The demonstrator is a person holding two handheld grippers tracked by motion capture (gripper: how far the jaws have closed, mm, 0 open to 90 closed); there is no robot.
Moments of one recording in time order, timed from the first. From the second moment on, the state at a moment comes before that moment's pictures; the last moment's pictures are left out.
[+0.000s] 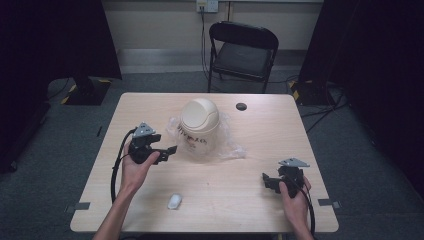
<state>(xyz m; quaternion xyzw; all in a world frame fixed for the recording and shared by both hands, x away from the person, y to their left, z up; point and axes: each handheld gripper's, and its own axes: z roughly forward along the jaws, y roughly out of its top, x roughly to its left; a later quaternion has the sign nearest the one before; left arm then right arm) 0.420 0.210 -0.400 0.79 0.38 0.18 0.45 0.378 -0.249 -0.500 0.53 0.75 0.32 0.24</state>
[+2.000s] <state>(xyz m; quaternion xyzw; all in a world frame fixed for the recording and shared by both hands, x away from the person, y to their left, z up) 0.499 0.112 -0.394 0.85 0.32 0.14 0.40 0.378 -0.249 -0.500 0.53 0.75 0.32 0.24</state>
